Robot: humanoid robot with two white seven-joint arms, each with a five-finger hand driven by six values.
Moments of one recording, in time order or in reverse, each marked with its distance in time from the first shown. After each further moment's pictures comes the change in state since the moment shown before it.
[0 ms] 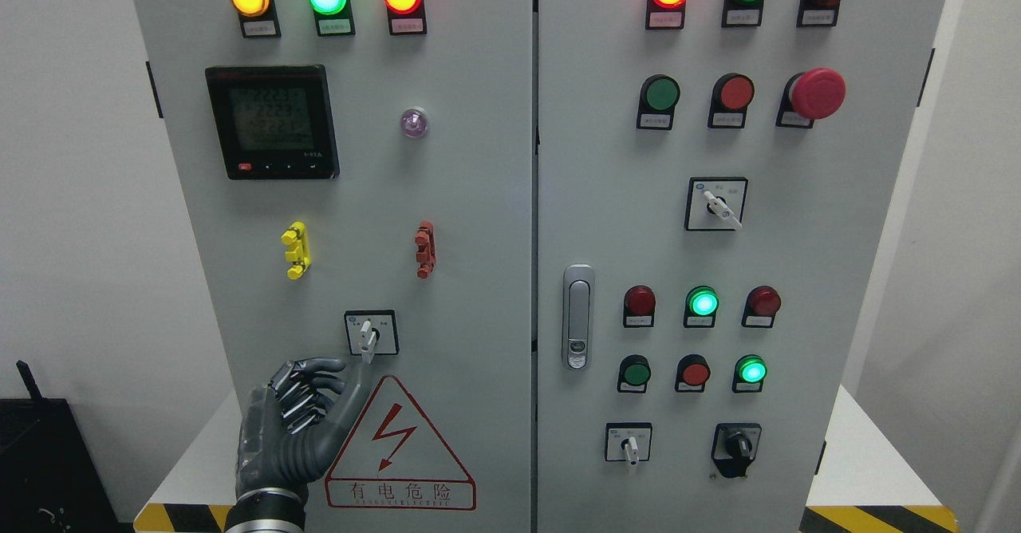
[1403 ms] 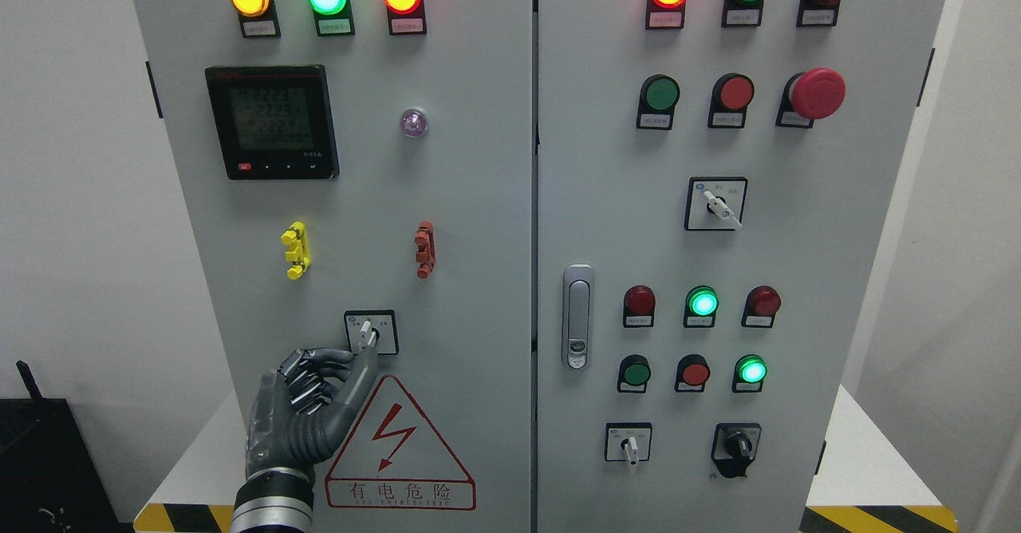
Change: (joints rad) left arm -0.053 -0.008 -0.011 0.027 -0.028 0.061 0.001; right arm 0.000 0.000 0.000 0.000 0.000 0.000 0.000
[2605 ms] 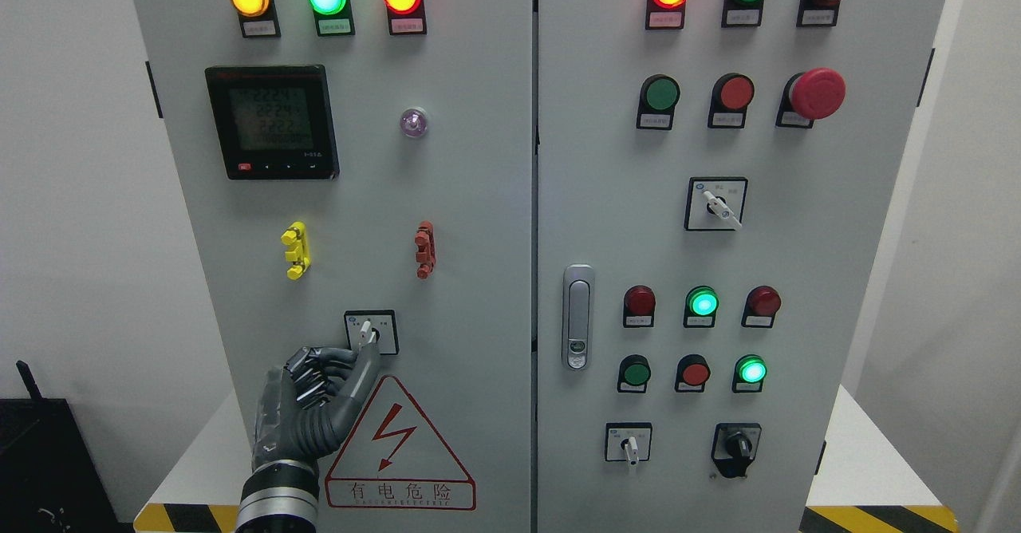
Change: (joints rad) left arm -0.024 -0.005 -0.005 0.021 -0.032 0.042 0.001; right arm 0.000 0.000 0.000 0.000 0.000 0.000 0.000
